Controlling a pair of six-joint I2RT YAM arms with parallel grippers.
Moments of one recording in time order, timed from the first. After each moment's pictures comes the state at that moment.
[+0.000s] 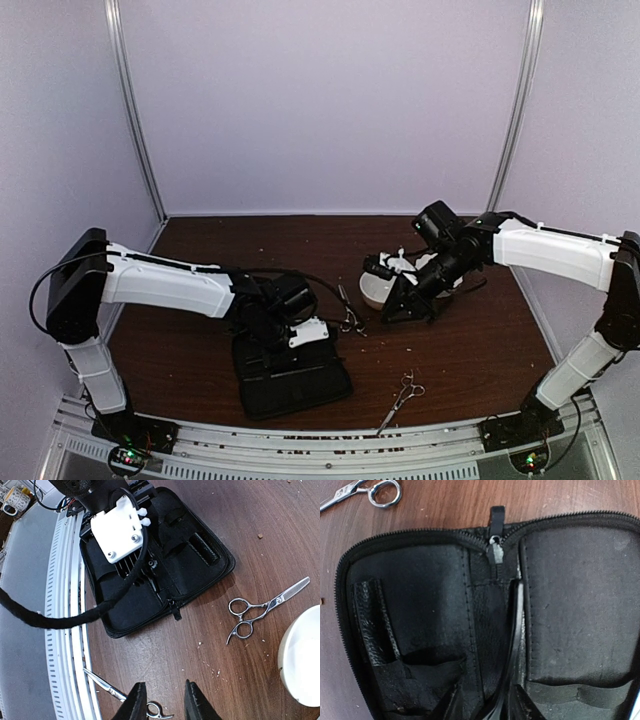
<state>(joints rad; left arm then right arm) -1.05 1.81 1.17 -0.63 0.02 0.33 0.64 1.53 1.18 -0.77 -0.63 -0.51</state>
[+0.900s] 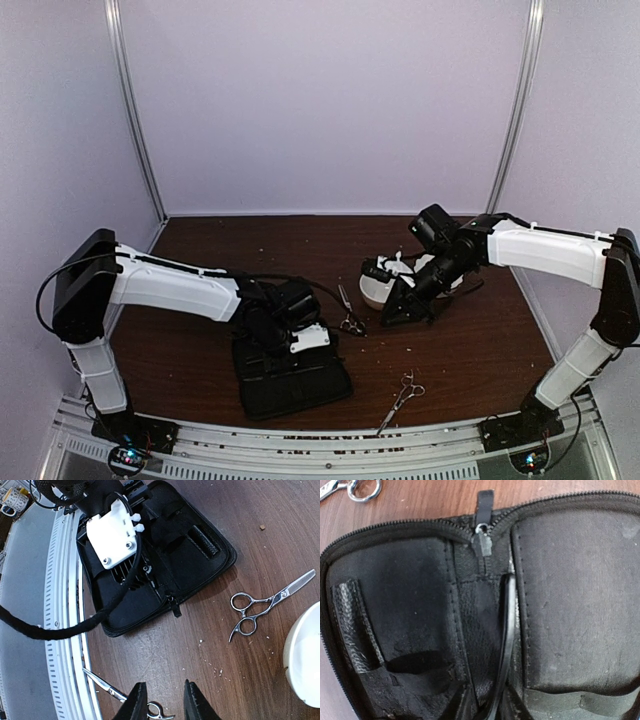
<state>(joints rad) -1.06 1.84 1.17 -0.63 0.00 0.34 0.64 1.56 1.18 -0.77 -0.63 -0.50</state>
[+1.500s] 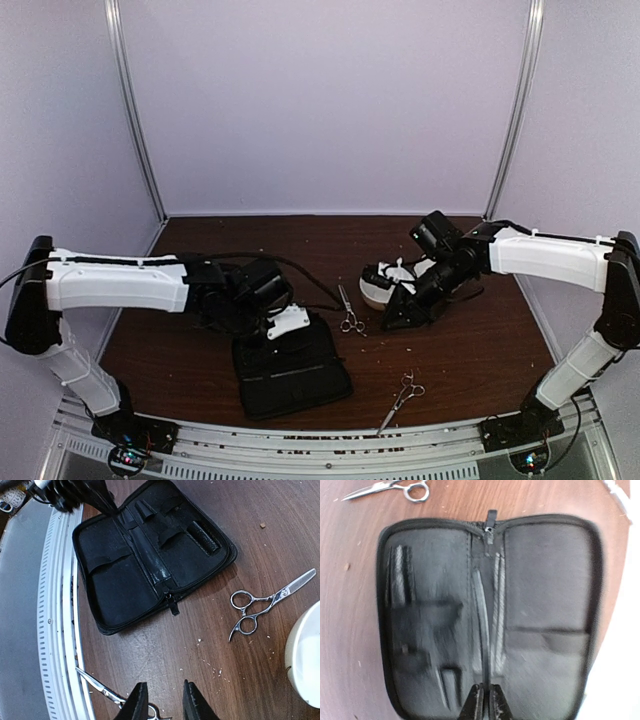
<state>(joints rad) -1.06 1.61 1.13 -0.75 0.02 0.22 0.65 1.54 1.12 -0.71 -0.62 -0.50</state>
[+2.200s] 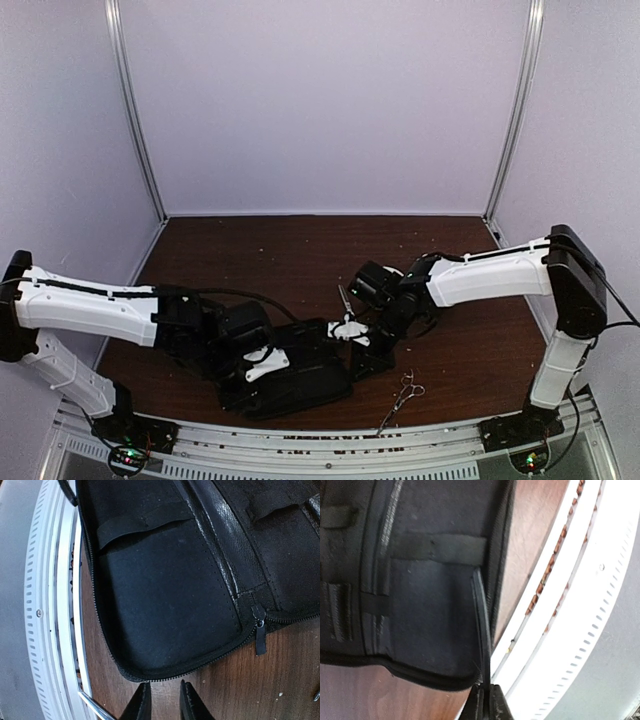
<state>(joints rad) -1.24 1.41 0.93 -0.84 0.16 -0.15 0.94 1.80 1.16 -0.65 -0.49 -0.43</state>
